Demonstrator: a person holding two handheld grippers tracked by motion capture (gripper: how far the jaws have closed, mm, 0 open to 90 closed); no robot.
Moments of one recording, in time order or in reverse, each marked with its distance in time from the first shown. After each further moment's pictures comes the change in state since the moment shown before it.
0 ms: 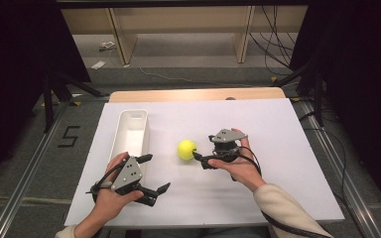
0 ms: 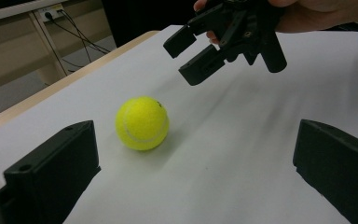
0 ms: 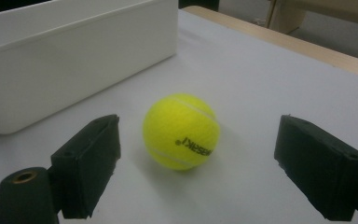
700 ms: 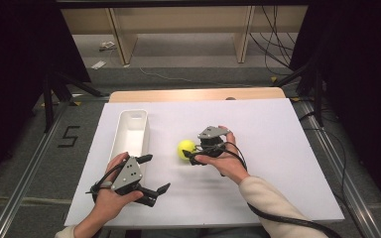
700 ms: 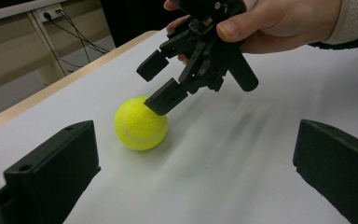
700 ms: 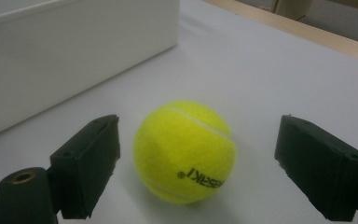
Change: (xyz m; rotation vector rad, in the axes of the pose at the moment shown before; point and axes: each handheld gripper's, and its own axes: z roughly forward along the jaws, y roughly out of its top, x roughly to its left) left arm 0.000 0.001 -0.001 -0.001 -0.001 0.000; right arm 0.003 0.004 0.046 0.051 0.000 -0.016
